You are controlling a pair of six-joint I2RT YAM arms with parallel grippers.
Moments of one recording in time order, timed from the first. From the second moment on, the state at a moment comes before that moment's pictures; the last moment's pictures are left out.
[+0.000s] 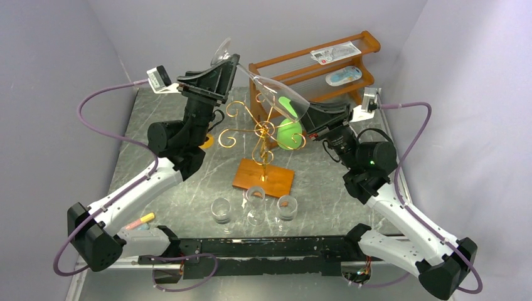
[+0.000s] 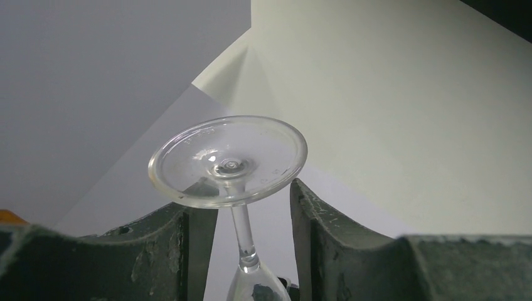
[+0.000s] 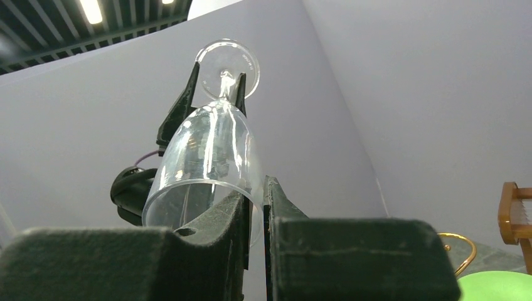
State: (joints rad) left arm -0.73 1.23 1.12 1.04 -0.11 -1.02; right arm 0.65 0.92 0.88 0.72 -0.16 0.65
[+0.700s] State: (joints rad) left arm -0.77 1.22 1.16 0.94 -0.17 -0.85; right arm 0.66 0.81 0.87 0.47 -0.11 0.54
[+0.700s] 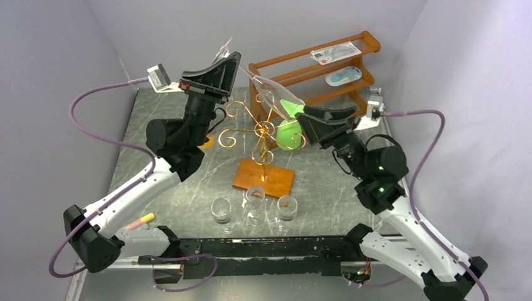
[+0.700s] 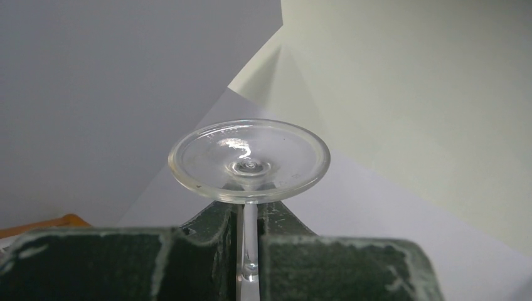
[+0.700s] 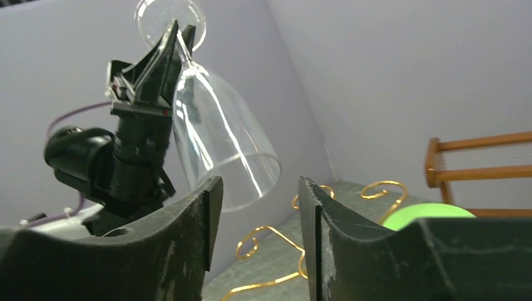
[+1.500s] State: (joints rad) left arm -0.77 1.28 1.53 0.64 0.44 -0.65; right arm 0.66 0.62 1.19 -0.06 -0.14 0.14
